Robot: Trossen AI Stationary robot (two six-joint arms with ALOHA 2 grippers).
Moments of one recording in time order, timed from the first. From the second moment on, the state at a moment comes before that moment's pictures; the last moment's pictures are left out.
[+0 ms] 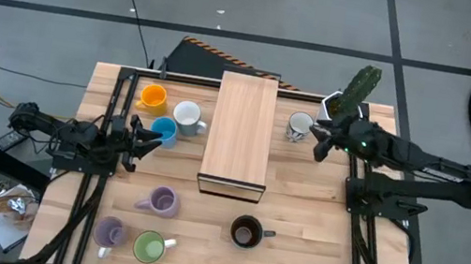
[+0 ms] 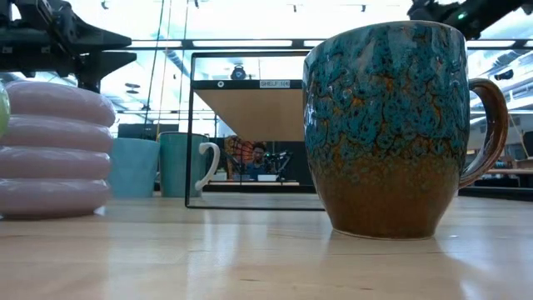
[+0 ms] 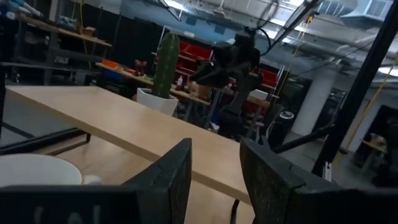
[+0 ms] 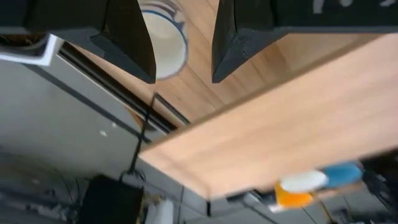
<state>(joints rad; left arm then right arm) -0.28 0.01 0.01 0.20 -0.54 -0.26 -0.24 0.68 0.67 -0.49 0.40 0.20</state>
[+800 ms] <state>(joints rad) -0.28 0.01 0.01 0.16 -0.56 -0.26 -0.46 1.36 1.12 -1.01 0.25 -0.29</state>
